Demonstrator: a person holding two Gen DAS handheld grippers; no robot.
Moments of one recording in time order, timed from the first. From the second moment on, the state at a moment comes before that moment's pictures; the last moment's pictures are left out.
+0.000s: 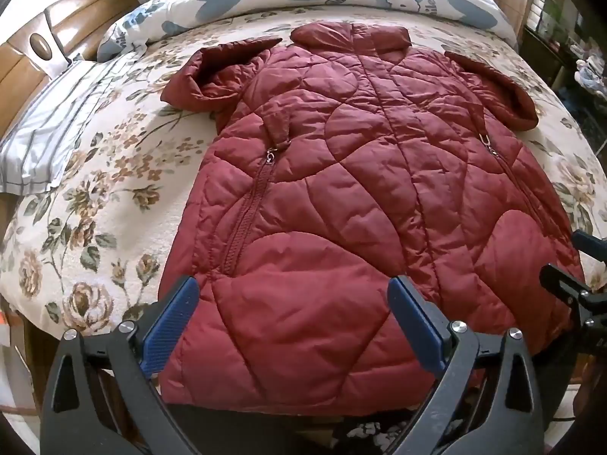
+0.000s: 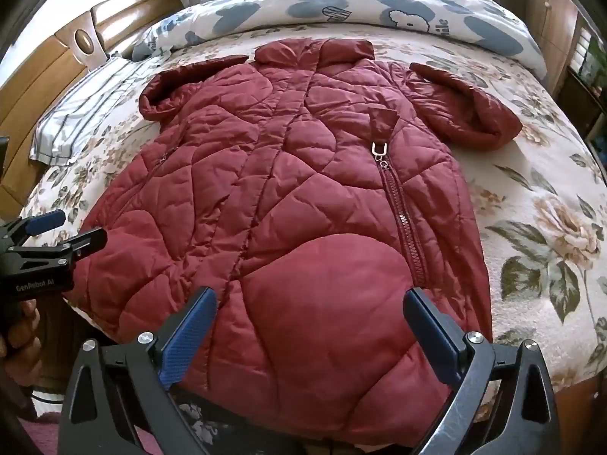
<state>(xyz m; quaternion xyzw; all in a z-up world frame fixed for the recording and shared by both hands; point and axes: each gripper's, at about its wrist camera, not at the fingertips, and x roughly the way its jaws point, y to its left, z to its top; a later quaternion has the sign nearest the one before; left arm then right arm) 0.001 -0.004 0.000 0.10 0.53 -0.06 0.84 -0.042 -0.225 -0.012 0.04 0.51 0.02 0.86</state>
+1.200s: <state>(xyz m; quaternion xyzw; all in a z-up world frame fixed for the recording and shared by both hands) 0.004 -0.003 -0.014 0.06 0.52 -0.10 0.85 -0.043 -0.227 -0.015 0.04 0.51 0.02 0.86</state>
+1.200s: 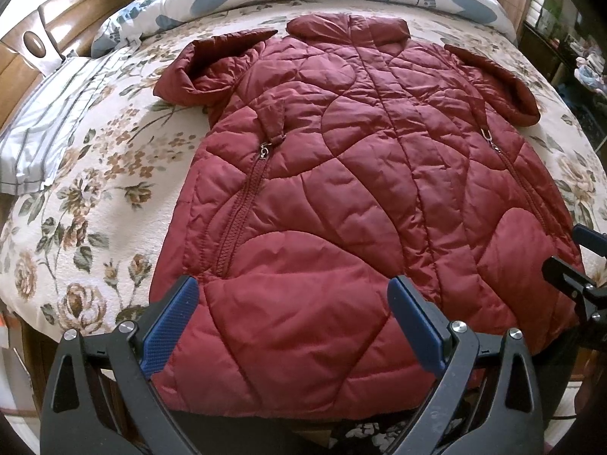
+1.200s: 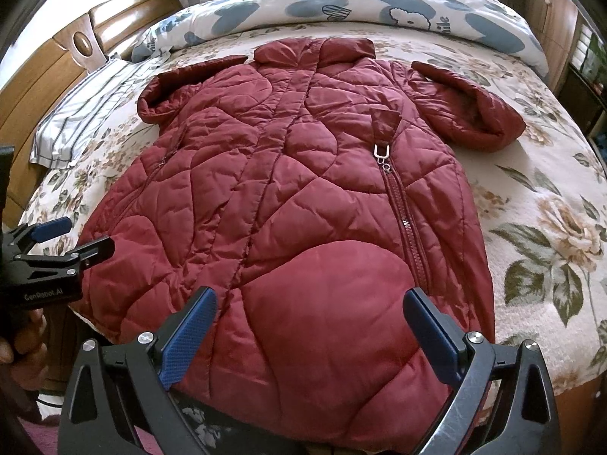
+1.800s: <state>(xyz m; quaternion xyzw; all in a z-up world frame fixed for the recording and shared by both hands) 0.025 -0.002 -0.021 0.06 0.53 -0.09 0.84 -0.014 -0.248 -0.009 0.05 0.49 0.01 0.87</state>
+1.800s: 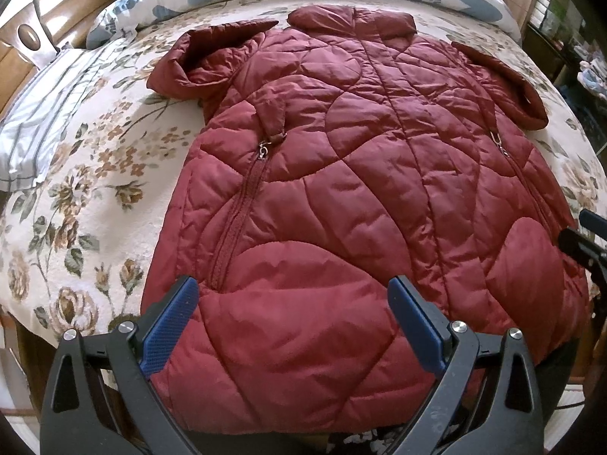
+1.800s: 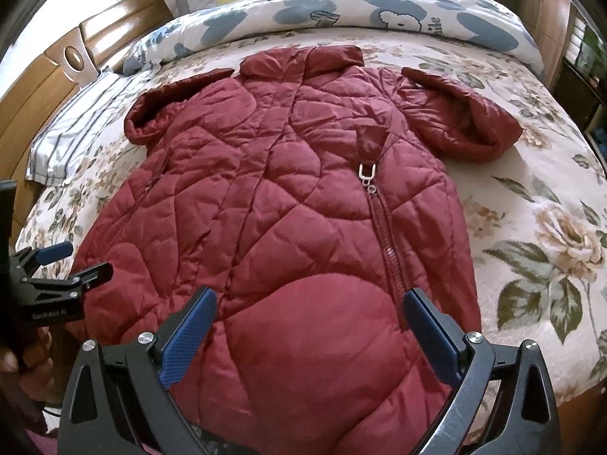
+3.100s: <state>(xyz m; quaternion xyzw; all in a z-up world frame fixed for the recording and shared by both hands) 0.106 -0.001 -0.024 0.04 0.54 -0.06 0.84 0.239 -0.437 -0.031 0.00 0.47 -0.15 0.87</state>
